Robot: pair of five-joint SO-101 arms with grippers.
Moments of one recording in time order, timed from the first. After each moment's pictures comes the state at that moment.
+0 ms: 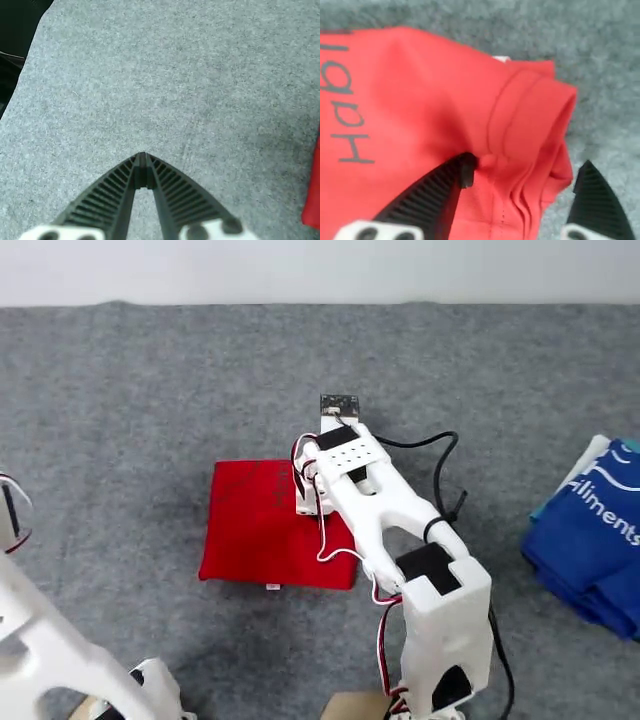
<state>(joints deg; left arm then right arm) -43.0 -31.5 -6.2 99.4 -15.9 -27.8 27.1 0.7 68.2 -28.1</state>
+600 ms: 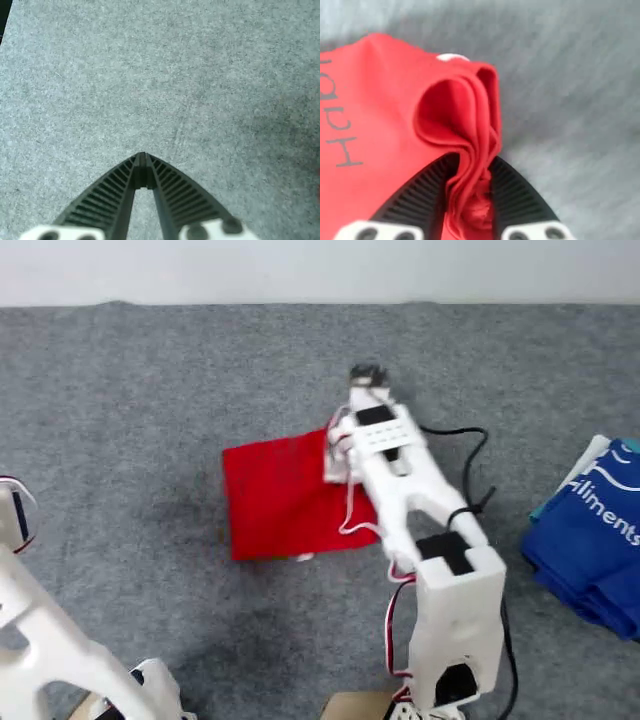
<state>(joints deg) -43.0 -31.6 -0.2 98.7 -15.9 -16.5 29.4 -7.9 63.1 -13.5</state>
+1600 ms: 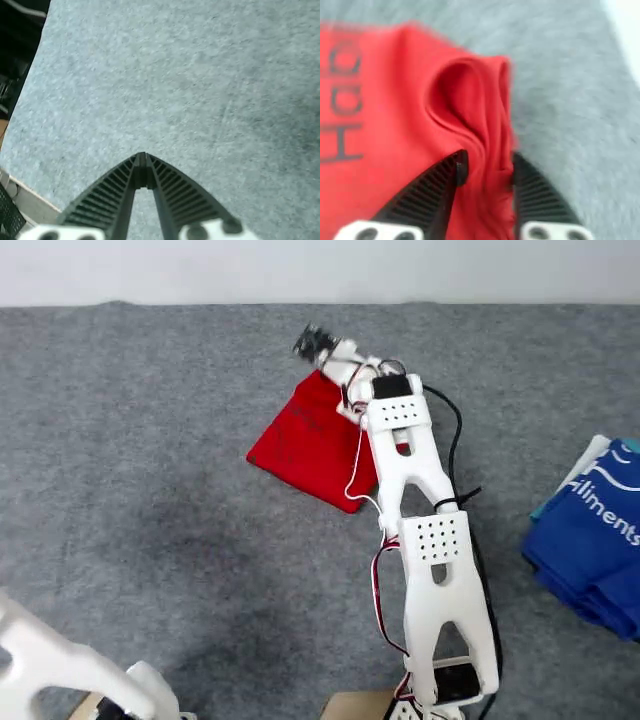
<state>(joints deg) -57.8 -31.6 -0.2 98.7 -26.6 -13.2 67.0 -69.5 63.0 41.3</state>
